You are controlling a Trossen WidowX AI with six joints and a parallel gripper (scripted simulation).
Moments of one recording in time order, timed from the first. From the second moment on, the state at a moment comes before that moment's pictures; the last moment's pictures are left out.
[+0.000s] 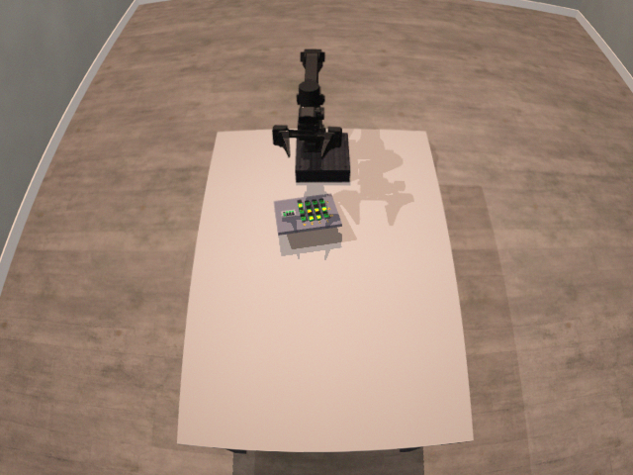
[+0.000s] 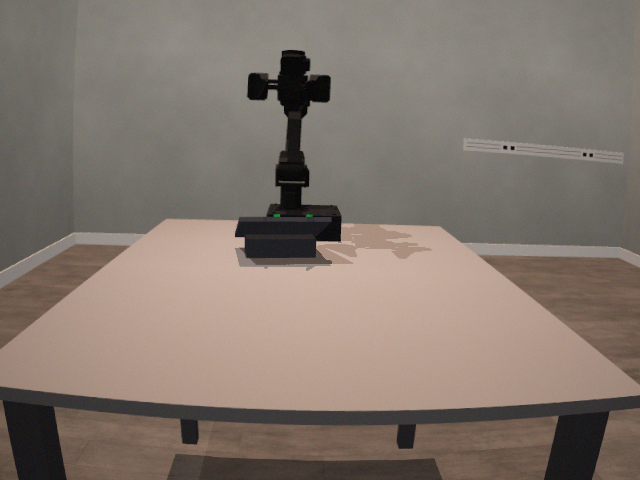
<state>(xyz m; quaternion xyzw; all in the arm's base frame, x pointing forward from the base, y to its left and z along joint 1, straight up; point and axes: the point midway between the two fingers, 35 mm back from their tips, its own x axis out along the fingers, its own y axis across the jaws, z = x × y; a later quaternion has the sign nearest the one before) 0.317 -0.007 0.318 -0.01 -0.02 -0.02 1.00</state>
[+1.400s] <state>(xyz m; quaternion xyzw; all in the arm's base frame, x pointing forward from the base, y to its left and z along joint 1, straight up) 0.306 0.045 0.110 -0.05 0.56 0.07 0.82</state>
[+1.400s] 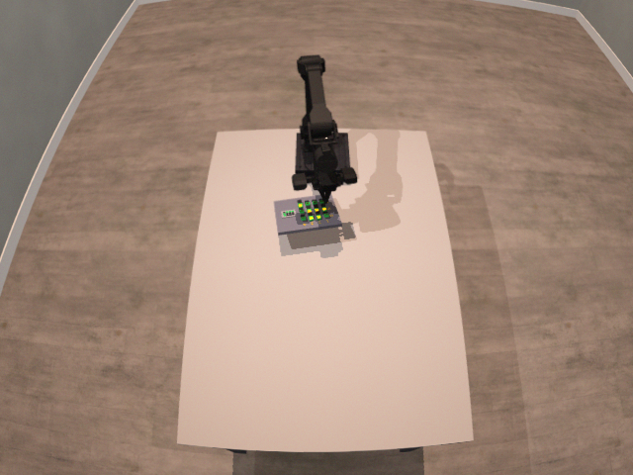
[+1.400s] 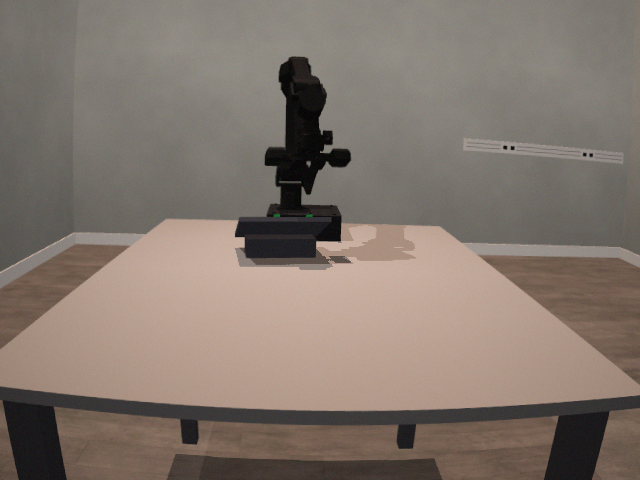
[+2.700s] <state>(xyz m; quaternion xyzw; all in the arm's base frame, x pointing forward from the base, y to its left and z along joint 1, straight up) 0.319 0.048 0.067 -0.05 0.57 0.07 0.81</state>
